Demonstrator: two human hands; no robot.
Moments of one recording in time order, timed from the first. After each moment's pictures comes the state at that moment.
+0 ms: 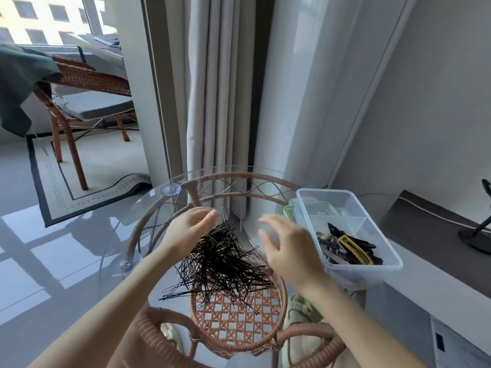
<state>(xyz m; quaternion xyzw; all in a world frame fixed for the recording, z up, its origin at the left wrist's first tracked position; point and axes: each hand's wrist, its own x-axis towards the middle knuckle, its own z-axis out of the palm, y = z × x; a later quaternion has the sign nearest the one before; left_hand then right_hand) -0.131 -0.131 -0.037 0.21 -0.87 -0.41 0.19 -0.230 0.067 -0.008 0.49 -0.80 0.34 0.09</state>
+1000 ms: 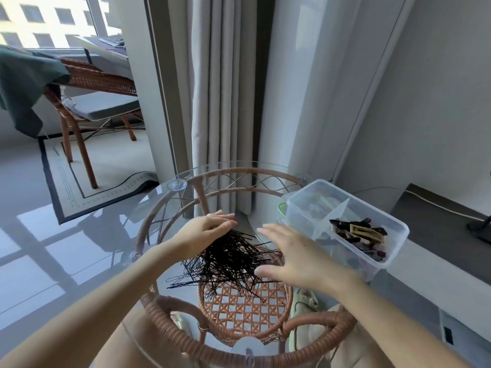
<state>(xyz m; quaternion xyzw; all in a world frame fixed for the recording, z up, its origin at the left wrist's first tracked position) -0.123 -0.116 -0.024 0.14 -0.92 -0.35 0.03 -0.223 0.091 0.004 0.54 -0.82 0.15 -0.11</state>
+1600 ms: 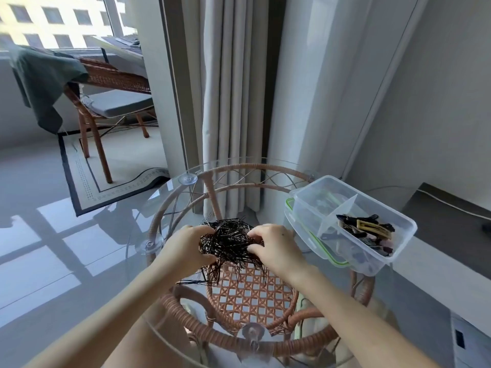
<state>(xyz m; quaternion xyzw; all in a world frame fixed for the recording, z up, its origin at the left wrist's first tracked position) -0.069 -0.087 -0.021 0.32 -0.92 -0.20 0.03 -0.205 0.050 -0.029 0.46 -0.85 0.26 -0.08</state>
